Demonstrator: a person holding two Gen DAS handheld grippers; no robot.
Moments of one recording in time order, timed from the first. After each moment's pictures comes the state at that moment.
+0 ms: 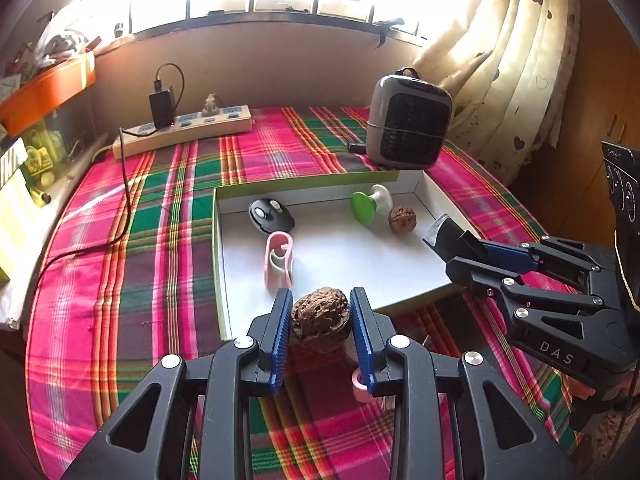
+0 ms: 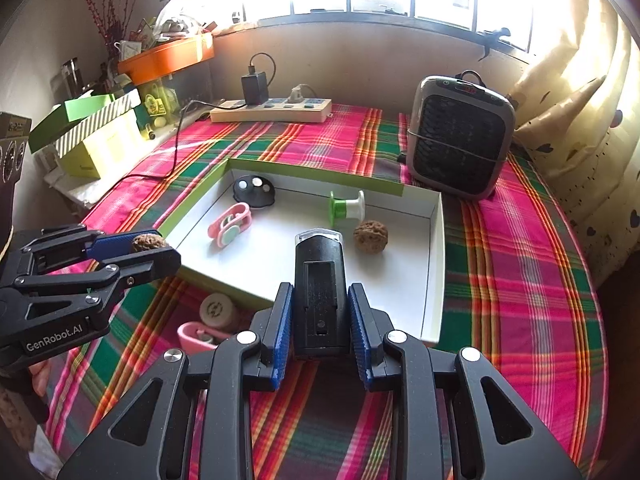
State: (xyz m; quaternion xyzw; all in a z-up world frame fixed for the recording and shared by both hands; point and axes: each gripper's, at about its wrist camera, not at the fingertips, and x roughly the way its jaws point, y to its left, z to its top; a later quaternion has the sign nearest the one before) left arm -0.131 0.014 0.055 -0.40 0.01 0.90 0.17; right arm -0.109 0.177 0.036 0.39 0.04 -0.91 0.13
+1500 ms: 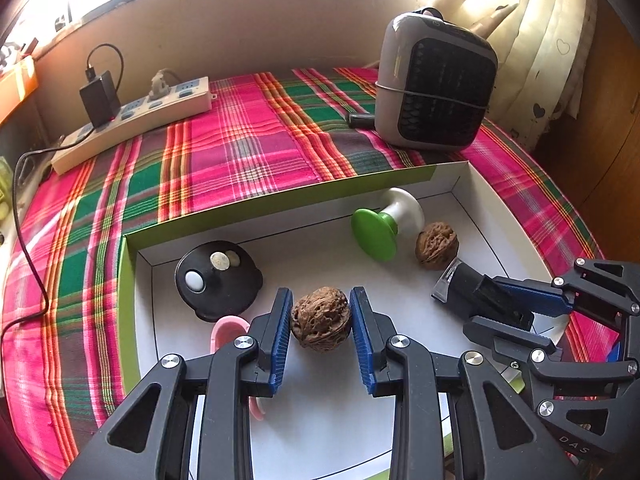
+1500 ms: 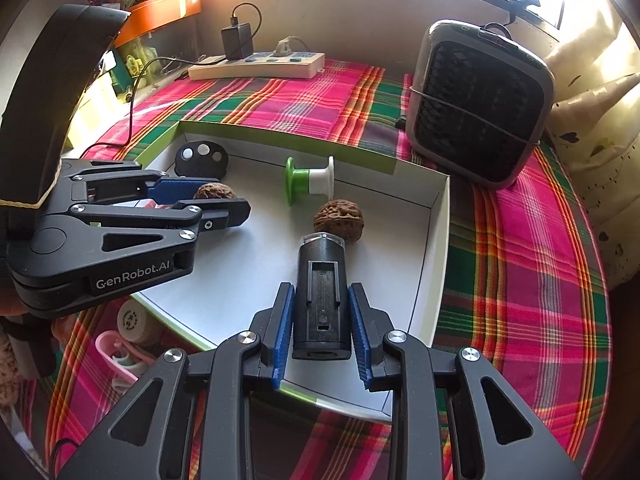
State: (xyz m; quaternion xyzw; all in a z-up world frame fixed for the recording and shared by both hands) left arm -0.227 0.067 0.014 -0.46 0.05 0.87 0.18; right arm -0.168 0.192 0.001 0.46 0.08 -0.88 0.14
